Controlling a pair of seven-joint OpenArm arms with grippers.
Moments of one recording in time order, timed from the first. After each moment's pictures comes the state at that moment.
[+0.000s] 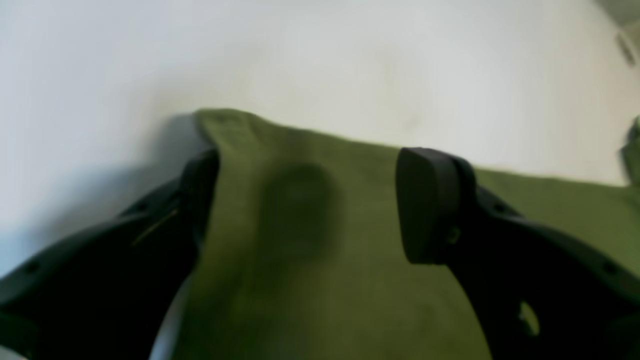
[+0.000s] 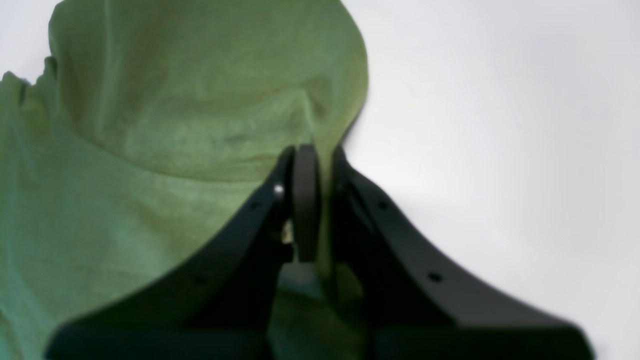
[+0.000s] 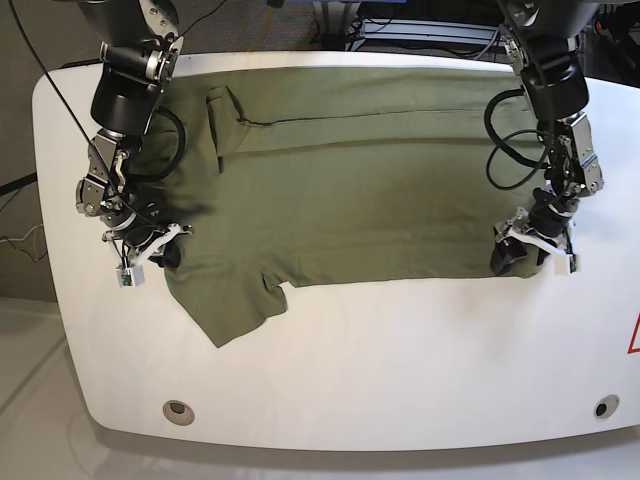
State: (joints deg) left arm -13.3 -15.1 -23.1 50.8 -23.2 -33.4 20.3; right arm 17.4 13.5 22.9 50.9 6.1 35.7 -25.9
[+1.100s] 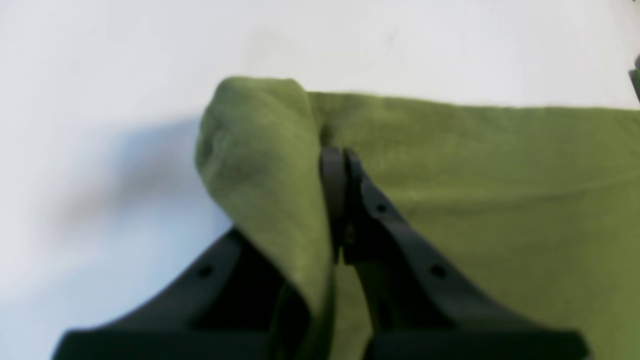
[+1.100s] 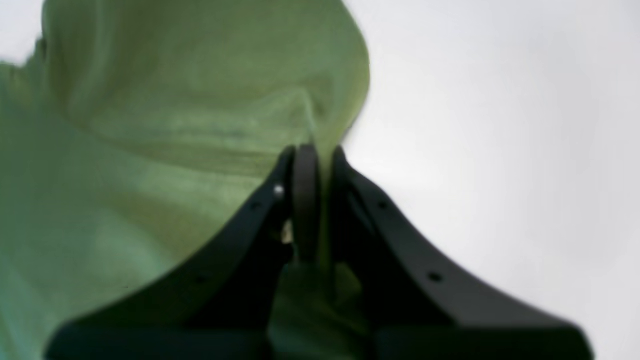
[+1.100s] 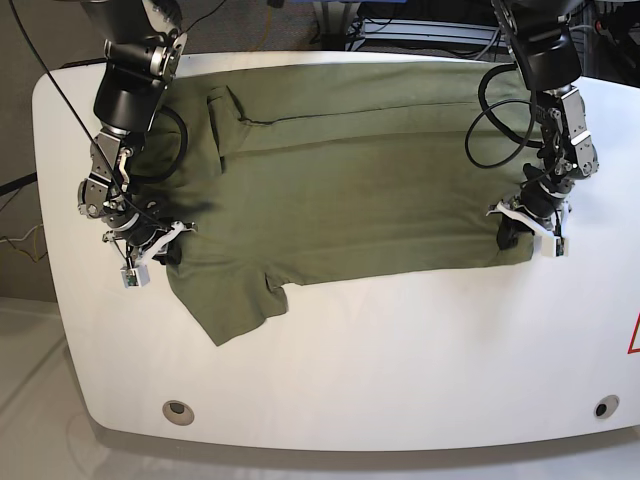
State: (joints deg) left arm -5.5 -13.7 -22.0 64.1 -21.5 -33.0 24.6; right arm 16.2 12.6 22.6 56.2 4.9 35.7 -30.0
